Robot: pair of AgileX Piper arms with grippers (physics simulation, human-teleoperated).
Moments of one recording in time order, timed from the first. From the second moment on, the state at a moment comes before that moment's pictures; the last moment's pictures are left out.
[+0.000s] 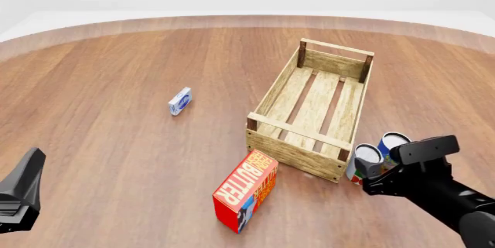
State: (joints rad) left arm 0.00 0.01 0.00 0.00 0.00; right arm 0.19 1.31 -0.15 -0.53 -0.06
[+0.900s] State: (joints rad) left arm 0.00 0.01 0.00 0.00 0.00; right arm 0.19 1.45 -0.13 -0.68 -0.04
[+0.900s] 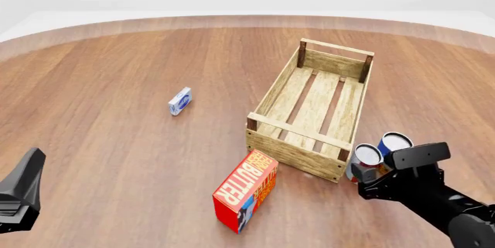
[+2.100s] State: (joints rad) left arm 0.00 0.01 0.00 0.00 0.00; right arm 0.19 1.54 -0.15 -0.75 -0.05
